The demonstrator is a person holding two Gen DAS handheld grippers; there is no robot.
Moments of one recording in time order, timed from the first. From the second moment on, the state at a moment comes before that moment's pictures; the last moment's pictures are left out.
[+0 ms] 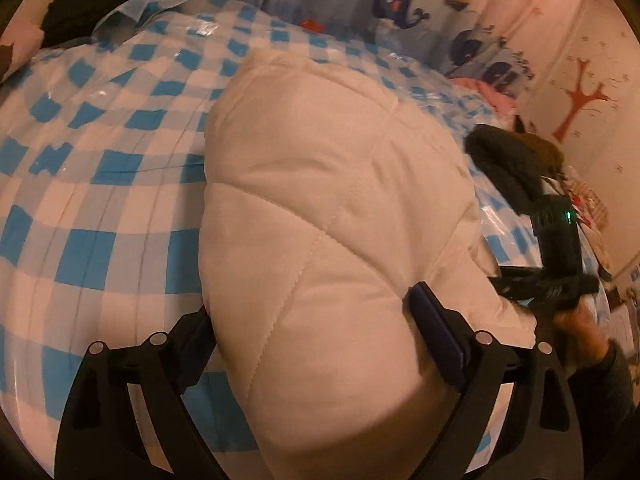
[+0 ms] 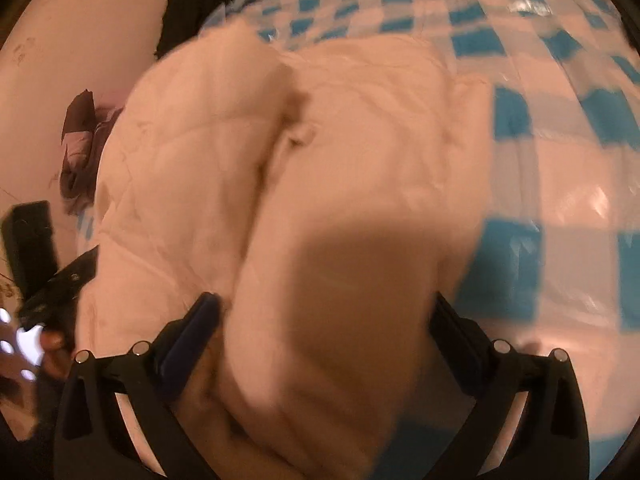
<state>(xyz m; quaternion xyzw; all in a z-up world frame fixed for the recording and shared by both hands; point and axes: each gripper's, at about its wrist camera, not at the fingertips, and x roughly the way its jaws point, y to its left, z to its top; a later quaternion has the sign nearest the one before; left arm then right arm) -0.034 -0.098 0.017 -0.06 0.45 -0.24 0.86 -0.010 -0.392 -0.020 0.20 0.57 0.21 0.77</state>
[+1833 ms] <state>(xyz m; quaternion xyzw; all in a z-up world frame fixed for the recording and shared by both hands) -0.019 -0.084 0.019 -0.12 0.42 -0.31 0.84 -0.028 -0.406 -0.024 0.40 0.51 0.19 0.74</state>
